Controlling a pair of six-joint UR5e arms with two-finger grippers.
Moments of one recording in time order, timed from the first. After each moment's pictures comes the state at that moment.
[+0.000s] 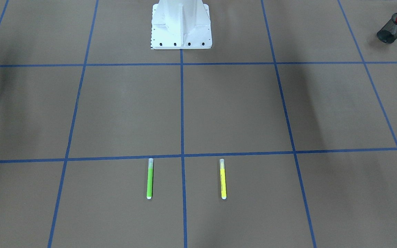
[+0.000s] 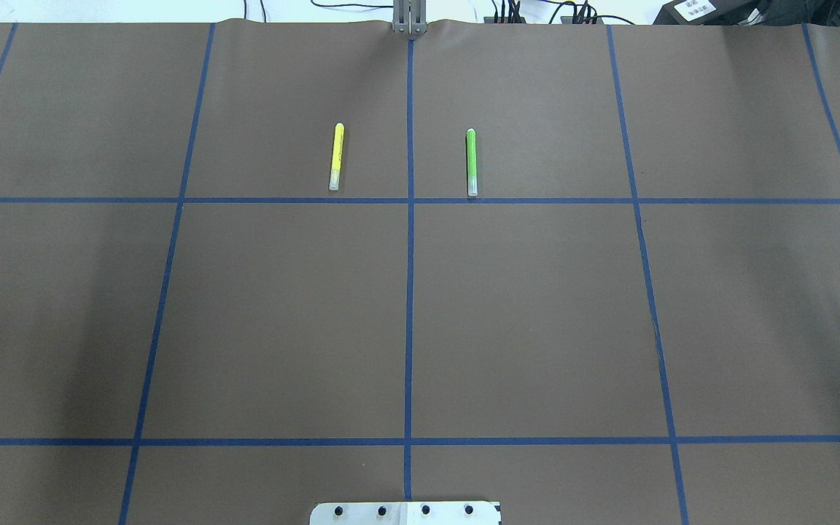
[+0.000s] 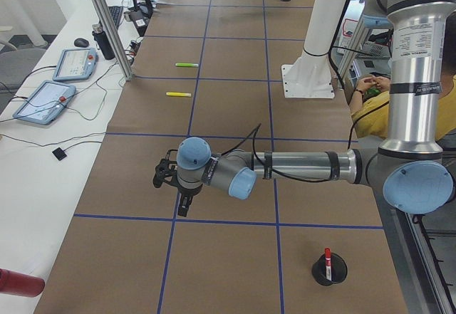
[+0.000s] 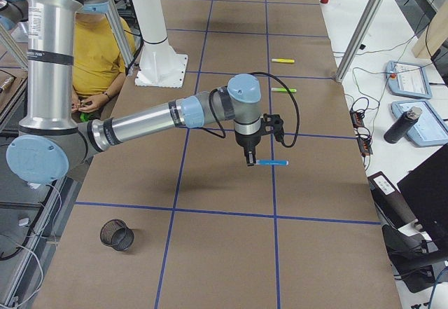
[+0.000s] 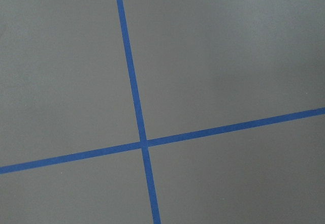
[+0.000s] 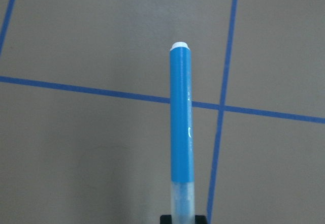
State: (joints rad) left arm -1.48 -1.53 -1.56 -1.99 -2.36 -0.18; right arm 1.49 -1.72 1.99 -1.61 2.23 0.10
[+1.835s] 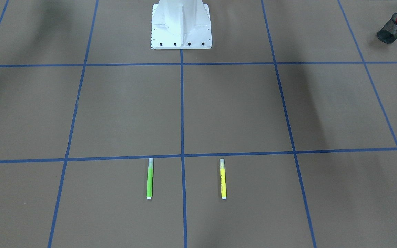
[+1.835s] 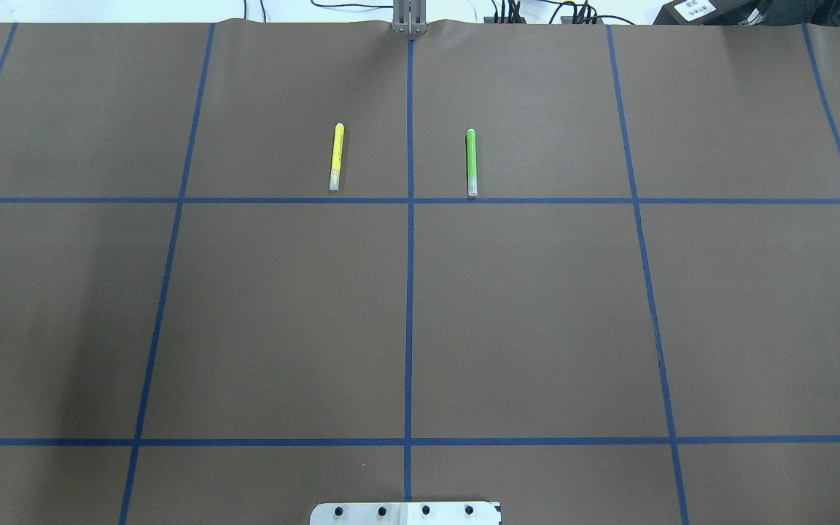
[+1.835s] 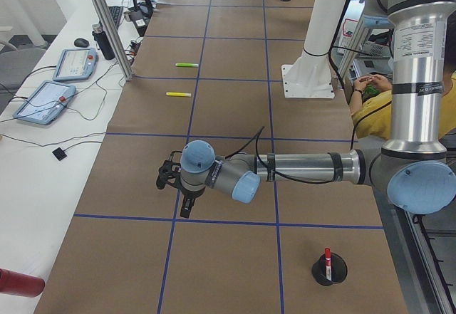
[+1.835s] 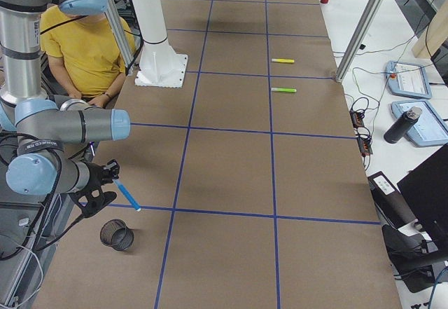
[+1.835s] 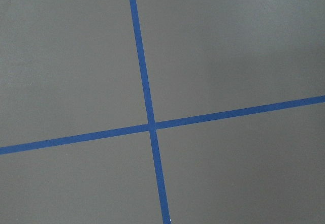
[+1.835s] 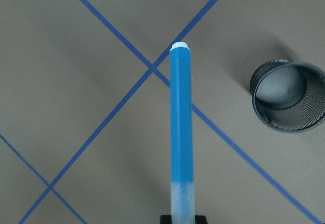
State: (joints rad) left arm -1.48 -1.51 -1.56 -2.04 -2.37 -0.18; right arm 2.43 -2.15 2.15 -2.71 2.32 -0.39
